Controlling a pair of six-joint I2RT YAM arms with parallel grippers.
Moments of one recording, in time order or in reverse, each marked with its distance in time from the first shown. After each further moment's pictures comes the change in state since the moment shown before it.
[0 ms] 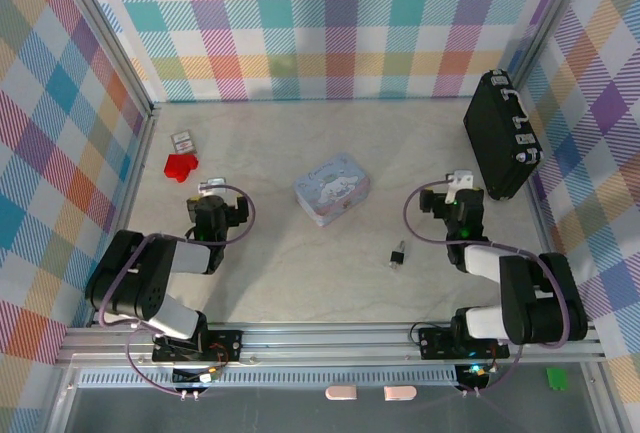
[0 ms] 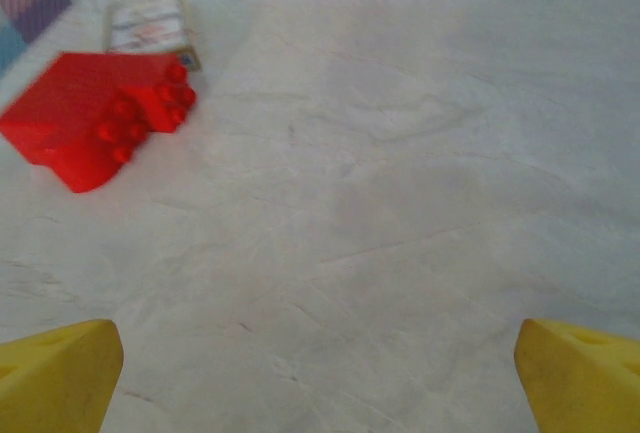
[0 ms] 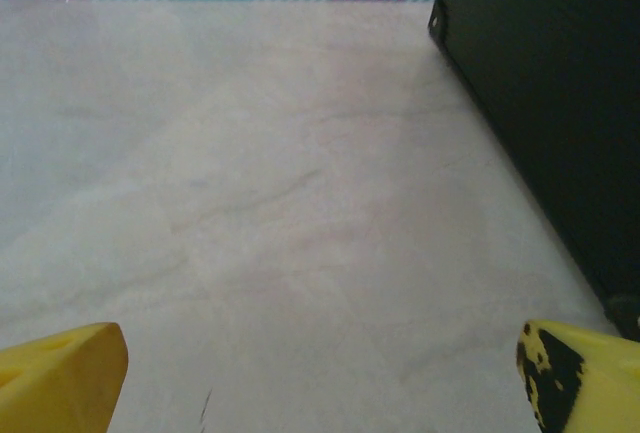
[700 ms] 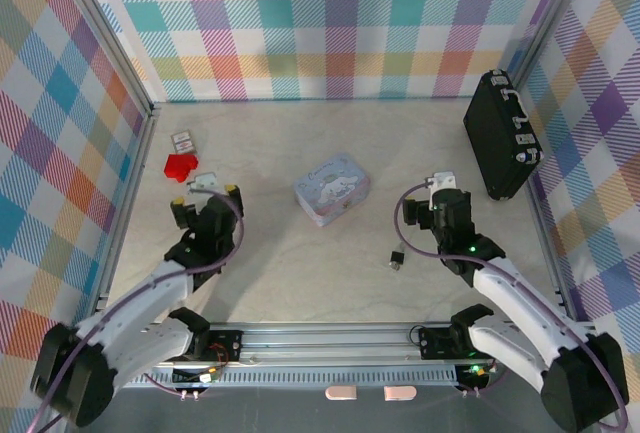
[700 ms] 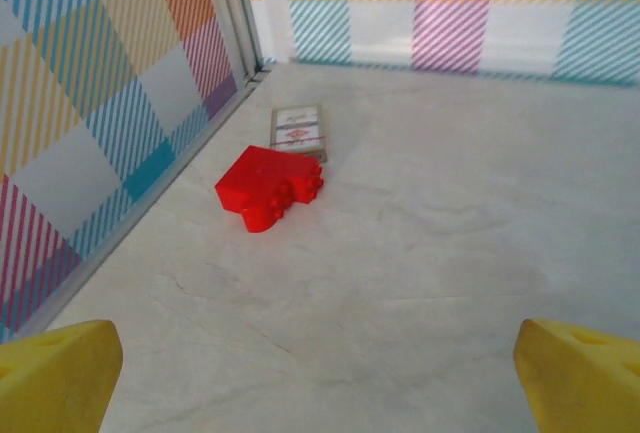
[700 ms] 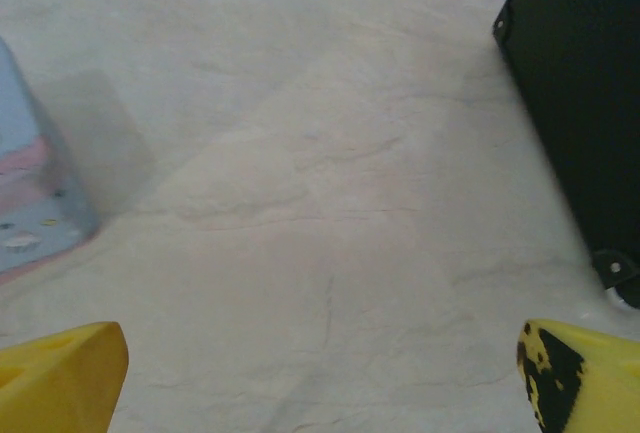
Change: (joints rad) left arm -0.306 -0.561 0.178 -0.791 -0.547 -0.183; right arm 0.352 -0.446 0.183 -0.804 0.269 0.055
